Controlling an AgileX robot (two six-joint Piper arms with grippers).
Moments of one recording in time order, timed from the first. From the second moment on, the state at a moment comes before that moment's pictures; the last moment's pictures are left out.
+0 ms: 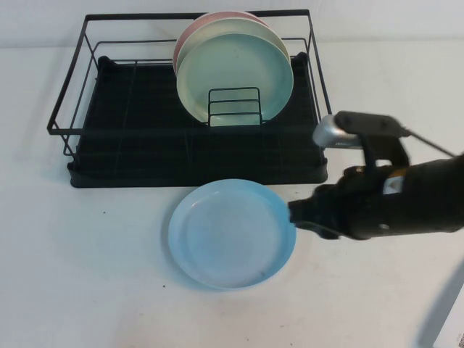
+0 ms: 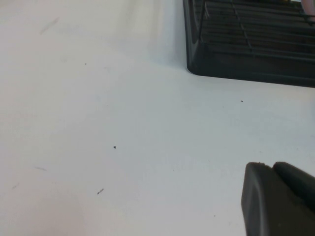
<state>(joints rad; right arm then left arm) 0.63 1.44 -0.95 0.41 0.43 0.10 -0.05 -0.01 0.02 0.05 0.35 -0.06</state>
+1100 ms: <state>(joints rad) 0.49 0.80 -0.58 0.16 0.65 -0.42 -0.05 -0.01 0.02 0.05 0.35 -0.06</state>
